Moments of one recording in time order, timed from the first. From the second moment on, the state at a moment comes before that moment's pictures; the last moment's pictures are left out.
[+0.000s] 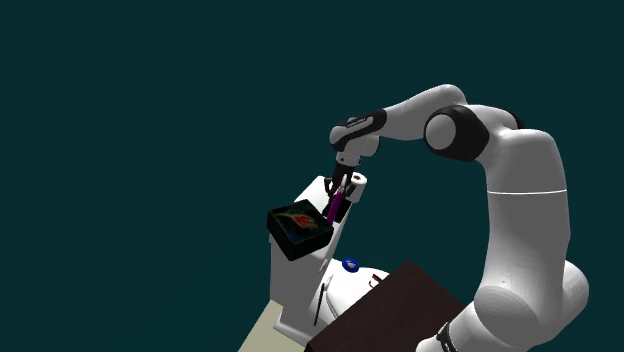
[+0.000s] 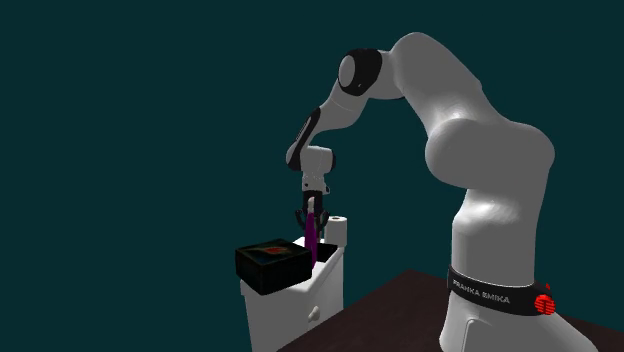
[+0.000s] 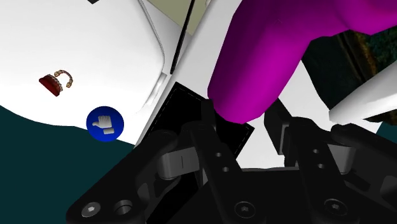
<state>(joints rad) -0.23 0.64 -0.10 -1.68 0.24 2.02 0.10</state>
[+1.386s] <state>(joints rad) -0.23 0.51 -0.11 -1.64 0.21 1.85 0.13</state>
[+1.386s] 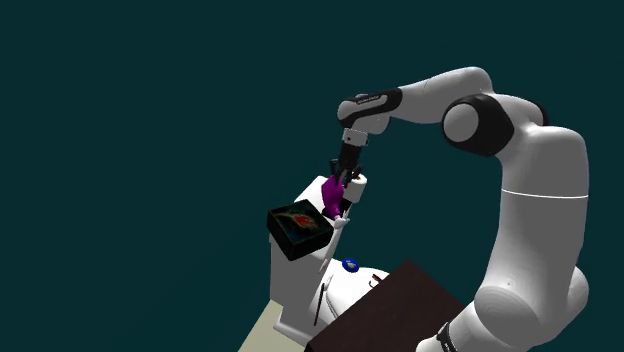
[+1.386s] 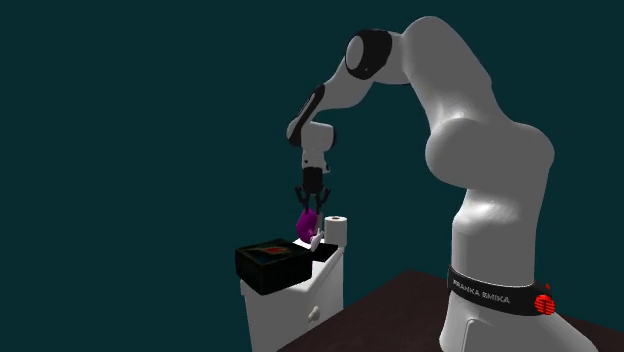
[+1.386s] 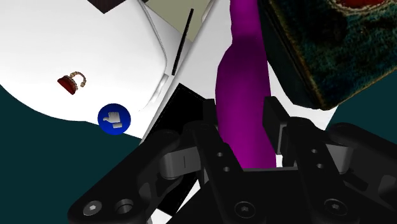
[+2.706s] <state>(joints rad) -0.17 0.42 -0.09 -1.59 0.21 1.72 0.24</state>
